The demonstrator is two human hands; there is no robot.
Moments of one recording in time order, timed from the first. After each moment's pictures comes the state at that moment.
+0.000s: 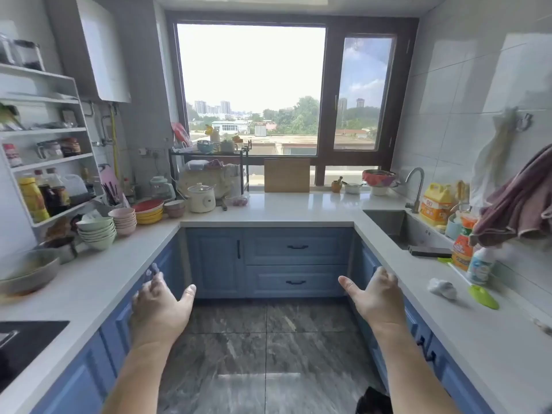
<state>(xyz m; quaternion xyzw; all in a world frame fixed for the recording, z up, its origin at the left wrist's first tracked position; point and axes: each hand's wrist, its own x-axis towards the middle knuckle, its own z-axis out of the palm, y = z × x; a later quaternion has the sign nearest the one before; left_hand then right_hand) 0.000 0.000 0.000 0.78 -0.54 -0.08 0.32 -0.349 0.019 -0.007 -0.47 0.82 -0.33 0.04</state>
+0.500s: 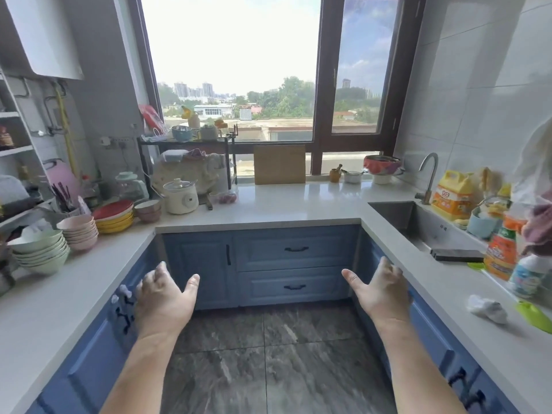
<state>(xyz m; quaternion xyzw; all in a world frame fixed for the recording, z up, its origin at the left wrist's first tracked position) -0.019 -0.250 -0.024 0.76 -0.57 -0.06 0.31 -0.356 -0.201 -0.031 -0.43 0.83 -0.34 0.01</state>
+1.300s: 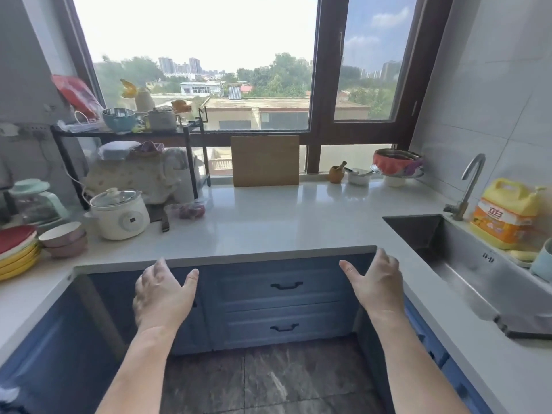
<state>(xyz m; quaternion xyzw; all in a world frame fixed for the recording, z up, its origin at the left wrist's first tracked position) -0.161 -0.670 -0.056 0.76 -0.58 -0.12 0.28 -0.493 -0.611 -0.058 -0.43 0.83 -0.36 0.04</state>
